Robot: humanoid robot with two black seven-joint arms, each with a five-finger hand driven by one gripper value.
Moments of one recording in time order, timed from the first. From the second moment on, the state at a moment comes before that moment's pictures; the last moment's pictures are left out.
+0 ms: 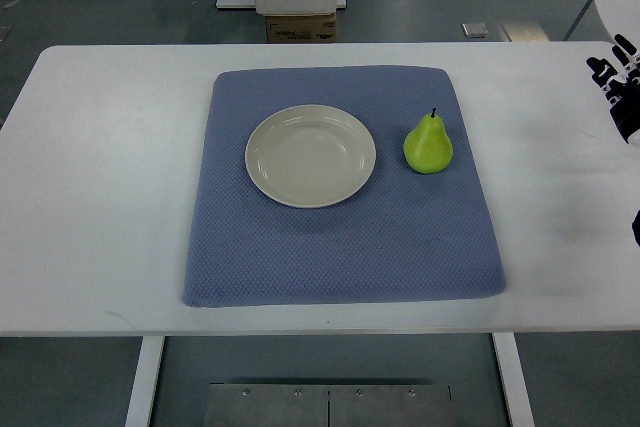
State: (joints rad) left arm -0.01 0.00 -0.11 -0.20 -0.09 0.10 -0.12; right arm 0.85 -0.33 0.55 0.25 0.13 0.42 0.39
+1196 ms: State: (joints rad) left arm -0.02 0.00 -0.11 -0.20 -0.10 0.11 -0.12; right arm 0.90 -0.37 0.41 0.25 0.09 0.42 0.42
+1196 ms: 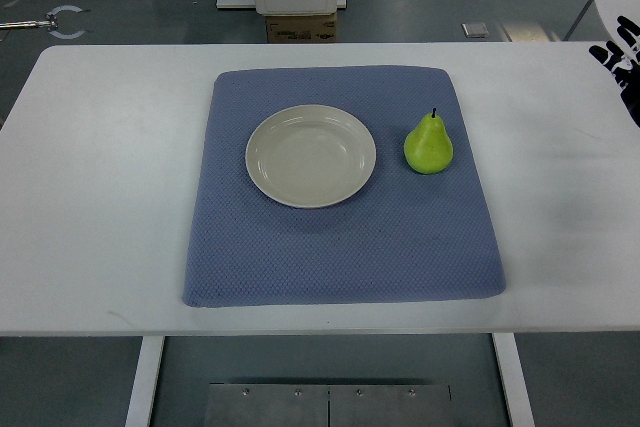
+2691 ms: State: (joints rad) left arm -0.02 0.00 -0.11 -0.20 -0.10 0.11 -0.12; right arm 1.04 -0.63 -0.21 1.29 -0.30 -0.43 0.55
